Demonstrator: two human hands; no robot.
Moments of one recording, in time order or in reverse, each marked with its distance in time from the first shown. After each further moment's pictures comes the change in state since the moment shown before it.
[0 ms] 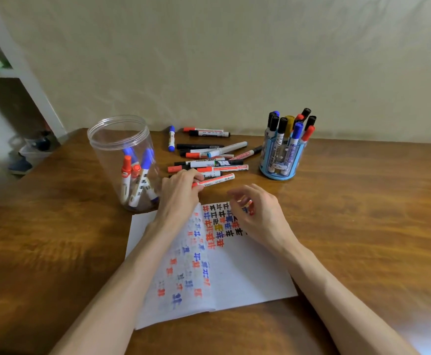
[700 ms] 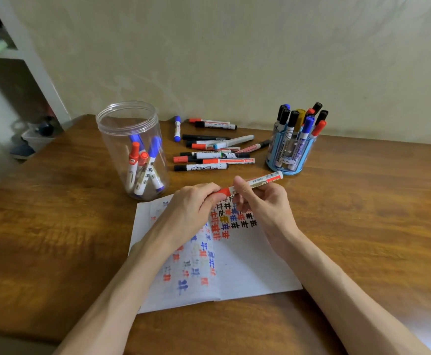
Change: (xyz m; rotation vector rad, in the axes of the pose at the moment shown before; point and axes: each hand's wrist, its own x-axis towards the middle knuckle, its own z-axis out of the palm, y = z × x) left_hand -0.064 0.008 -0.037 -0.318 -0.197 0.275; right_hand -0.009 -0.028 -0.005 0.655 0.019 0.271
